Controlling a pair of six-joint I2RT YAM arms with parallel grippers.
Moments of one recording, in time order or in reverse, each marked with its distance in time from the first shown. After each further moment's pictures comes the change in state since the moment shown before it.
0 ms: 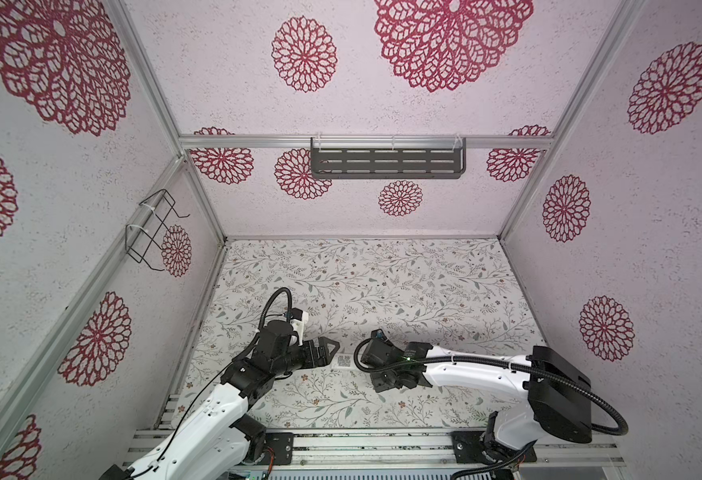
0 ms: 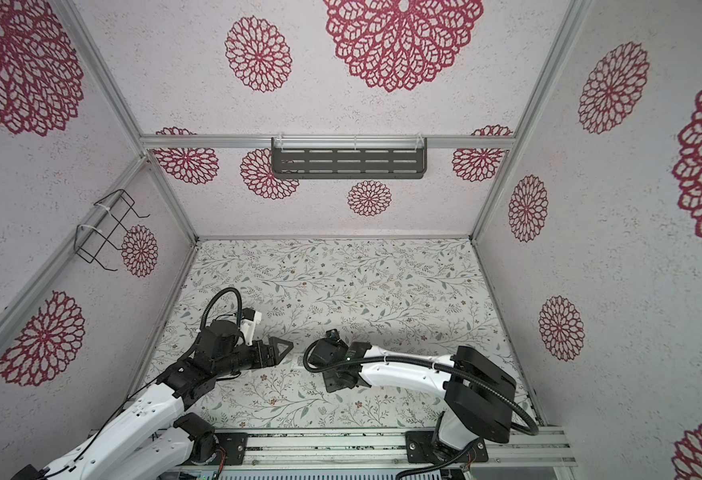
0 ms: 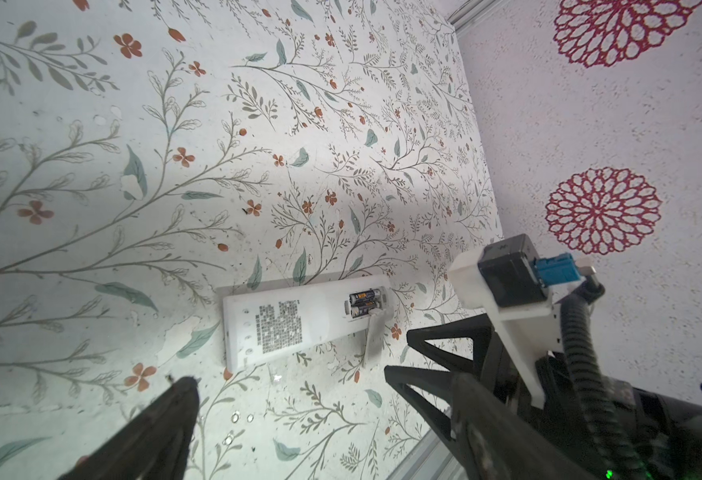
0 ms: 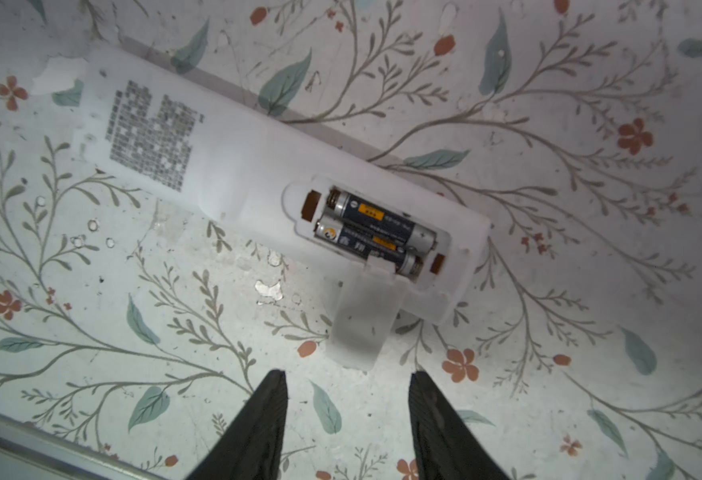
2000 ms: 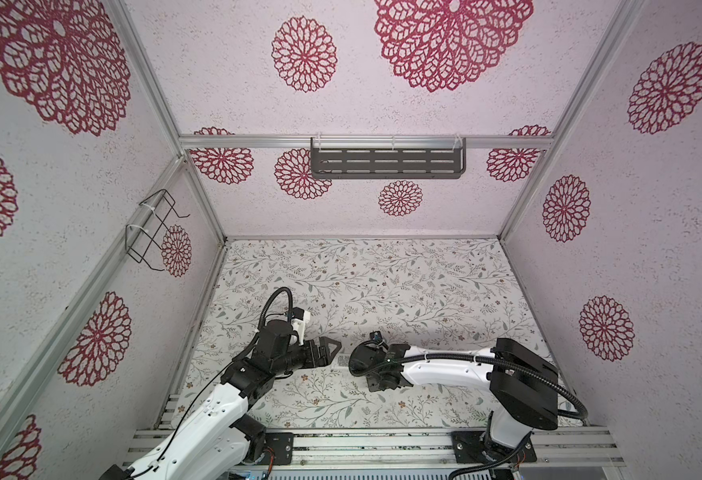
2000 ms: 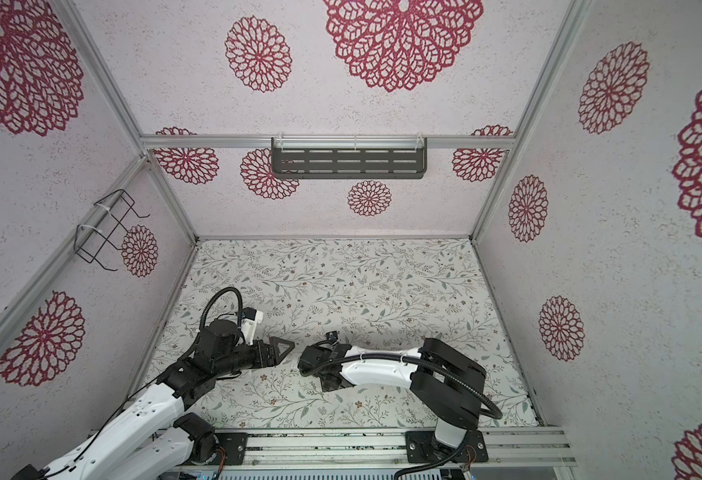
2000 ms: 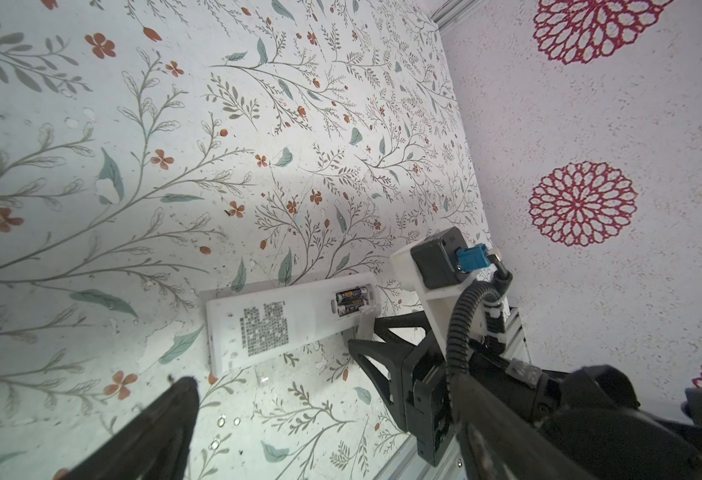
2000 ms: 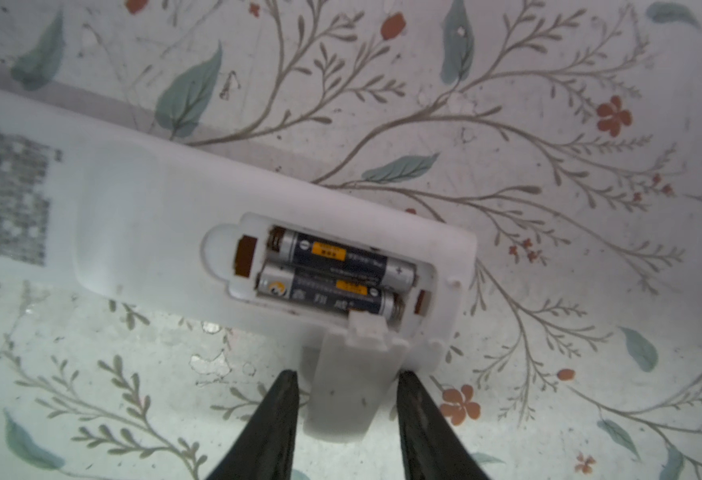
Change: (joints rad) left arm 0.000 -0.003 0.000 0.021 0.029 0.001; right arm 0.015 0.143 0.061 -0.040 0.122 0.109
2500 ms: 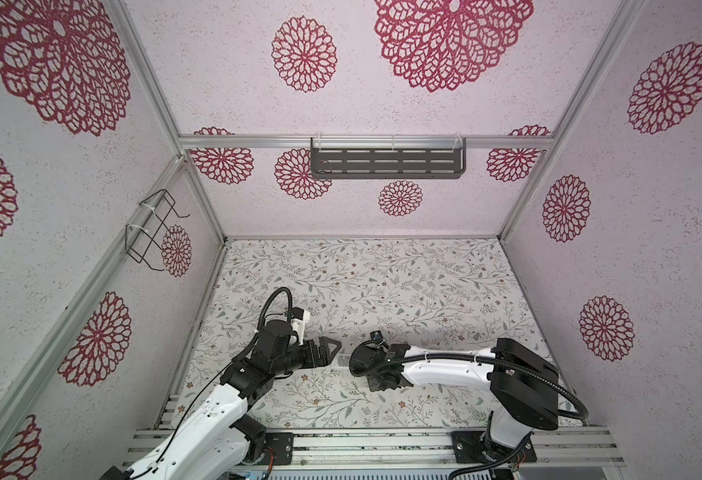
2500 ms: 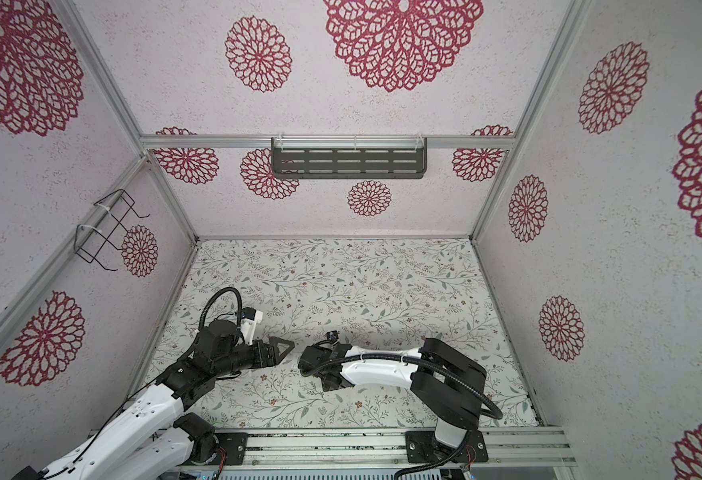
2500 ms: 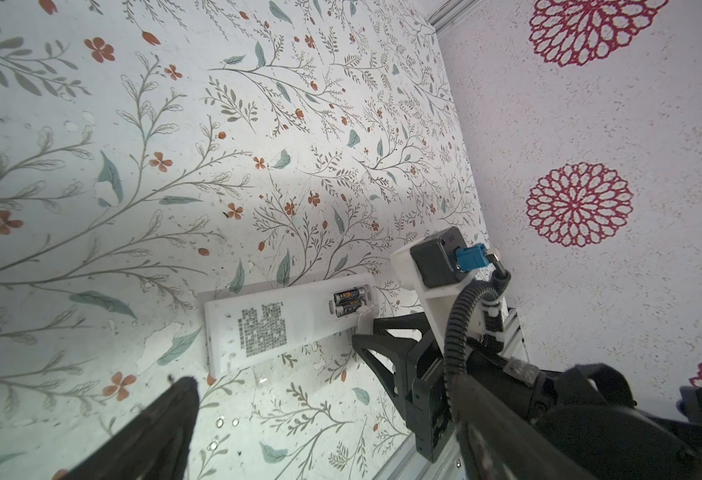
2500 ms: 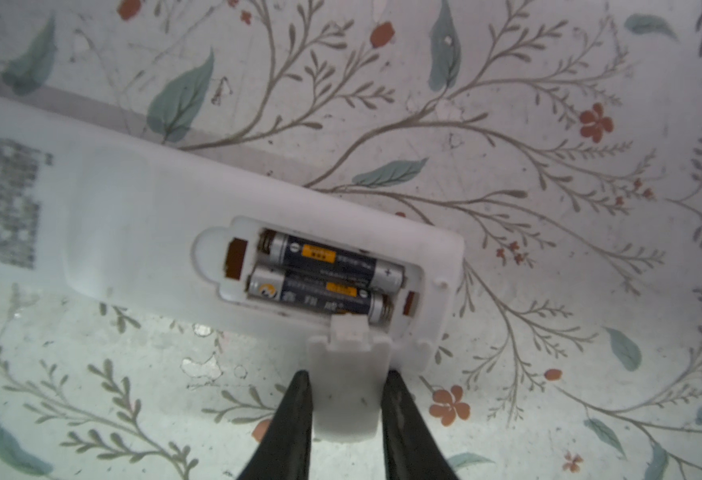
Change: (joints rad) left arm 0.000 -0.010 0.000 0.000 0.000 -0.002; right arm 0.000 -0.005 0.000 -0.009 0.013 -0.025
